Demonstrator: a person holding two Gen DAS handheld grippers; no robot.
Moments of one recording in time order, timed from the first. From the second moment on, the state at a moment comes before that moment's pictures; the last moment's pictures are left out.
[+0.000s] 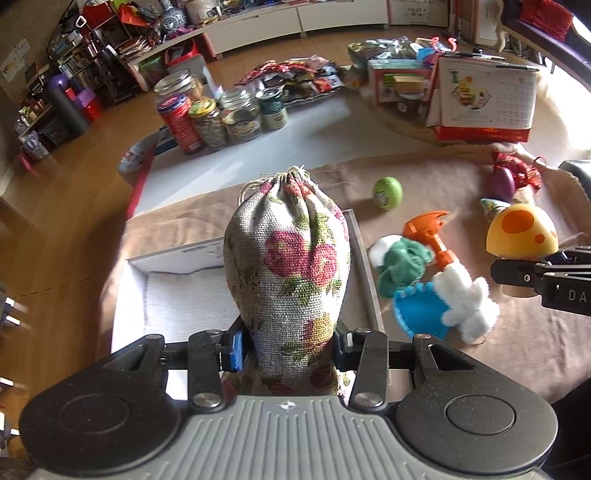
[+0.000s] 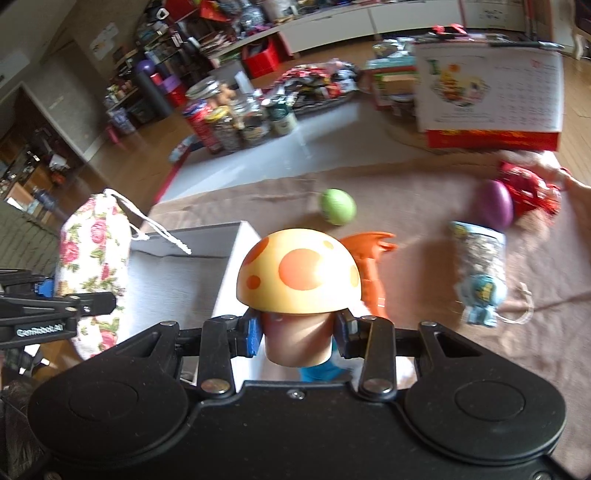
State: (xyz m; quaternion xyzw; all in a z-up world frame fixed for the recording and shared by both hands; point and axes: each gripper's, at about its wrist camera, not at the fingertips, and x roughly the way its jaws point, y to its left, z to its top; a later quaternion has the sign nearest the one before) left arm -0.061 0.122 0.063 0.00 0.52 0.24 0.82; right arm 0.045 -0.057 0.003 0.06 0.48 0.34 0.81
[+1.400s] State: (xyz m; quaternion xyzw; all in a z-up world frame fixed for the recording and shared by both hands) left arm -0.066 0.269 -0.056 -0.03 0.63 0.28 0.73; right arm 0.023 0.139 -0.046 -0.02 0.56 0.37 0.74
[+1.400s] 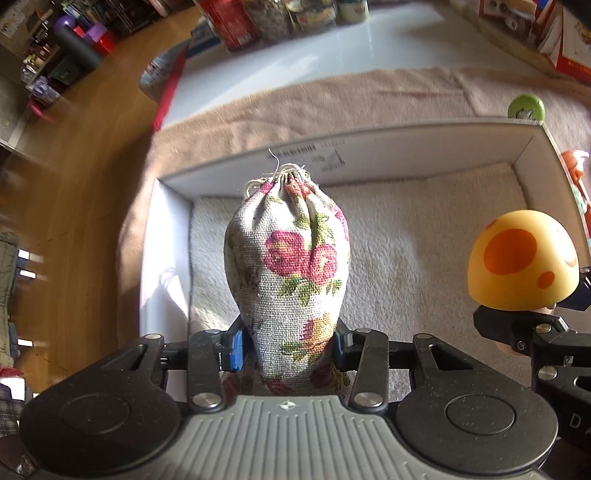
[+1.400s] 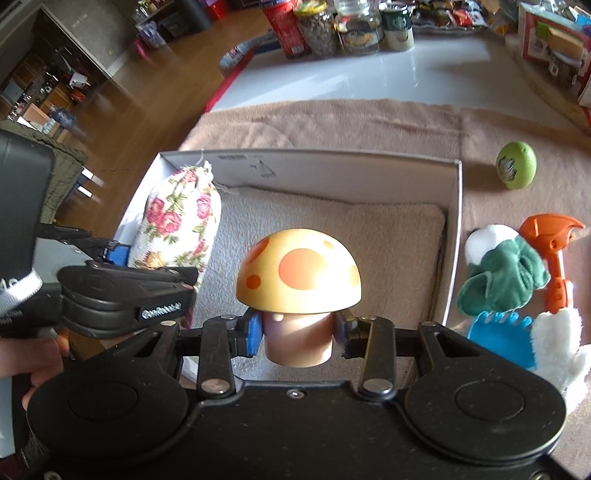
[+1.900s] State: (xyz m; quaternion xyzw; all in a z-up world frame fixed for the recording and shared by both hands) left arm -0.074 0.270 -0.049 -0.04 0.63 0.29 0.72; right arm 0.024 0.141 -0.041 -0.01 0.56 0.37 0.74
